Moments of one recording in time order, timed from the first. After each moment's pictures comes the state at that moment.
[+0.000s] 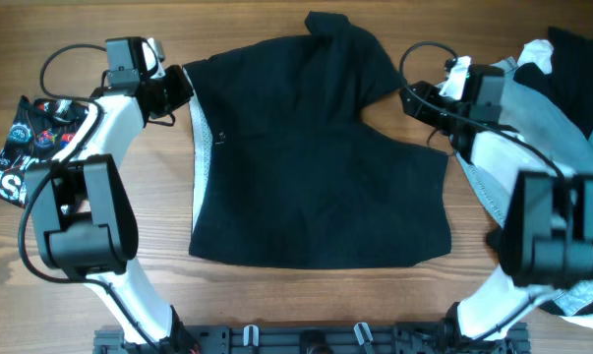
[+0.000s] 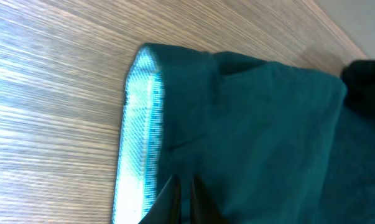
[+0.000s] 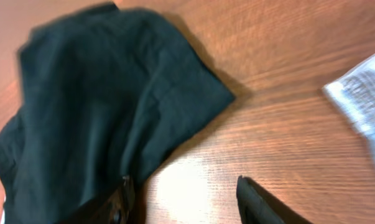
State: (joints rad) left arm 0.09 2.00 1.35 -0.30 0.36 -0.42; right arm -0.07 1.90 1.01 0.14 -0.44 0.41
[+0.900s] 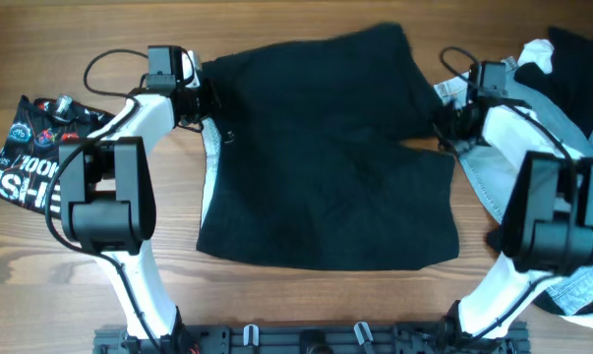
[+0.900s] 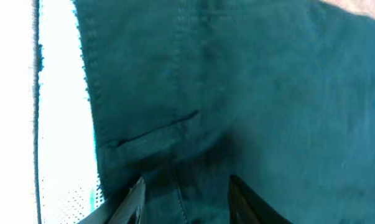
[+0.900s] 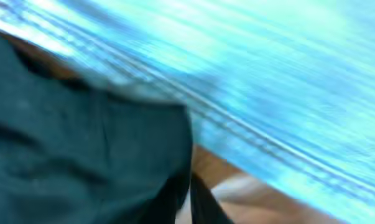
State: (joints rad) left arm -0.02 2.13 1.37 -0.28 0.36 -0.42; right arm -0.13 1.96 1.21 -0.59 -0.08 0.77
